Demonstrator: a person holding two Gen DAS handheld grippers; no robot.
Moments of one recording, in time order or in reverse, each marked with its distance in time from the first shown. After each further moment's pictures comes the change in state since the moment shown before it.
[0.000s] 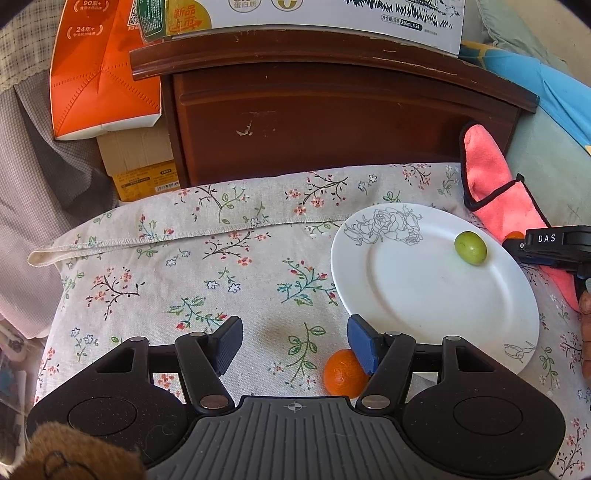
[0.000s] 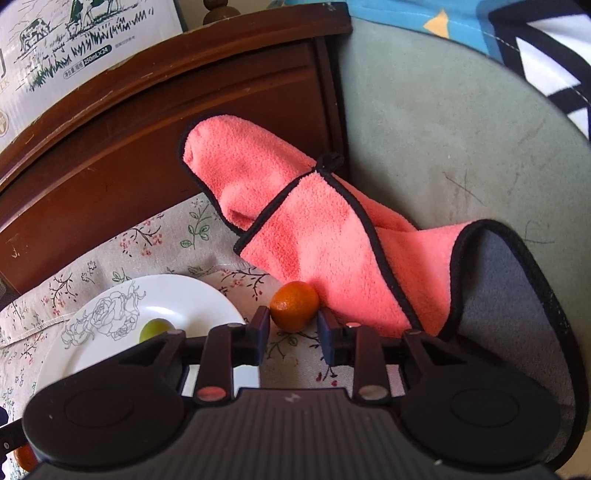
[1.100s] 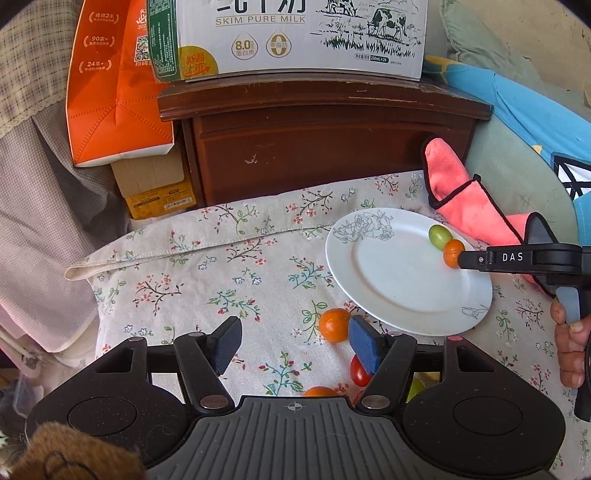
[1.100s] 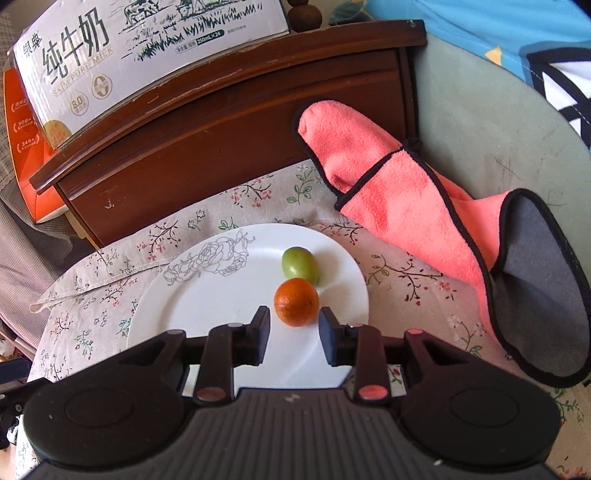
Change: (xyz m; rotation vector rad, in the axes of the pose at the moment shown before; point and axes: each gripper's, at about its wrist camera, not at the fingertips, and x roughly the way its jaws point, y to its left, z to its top) left arm -0.078 0.025 -0.004 0.070 -0.015 -0.066; right arm -0.063 0.046 -0.035 -0.067 0.054 0.151
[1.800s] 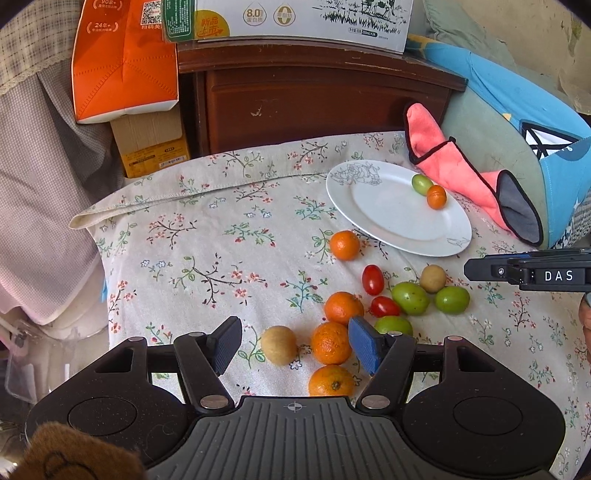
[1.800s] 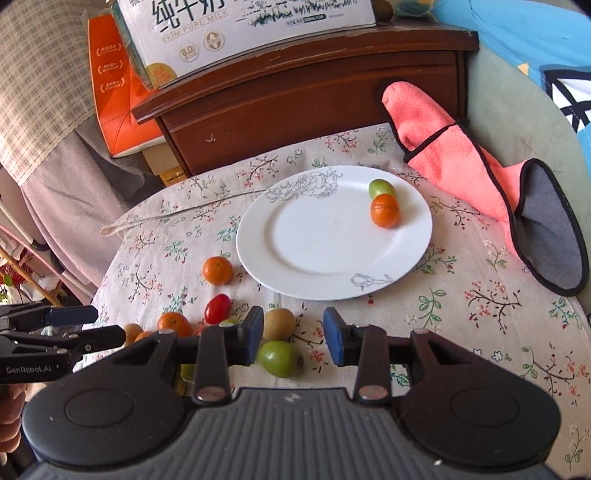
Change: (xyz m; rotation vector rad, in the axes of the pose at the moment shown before) left arm -0.025 0.040 -0.047 0.026 0.084 -0.106; right arm -0.071 0.054 -0.055 -0.133 0.109 0.105
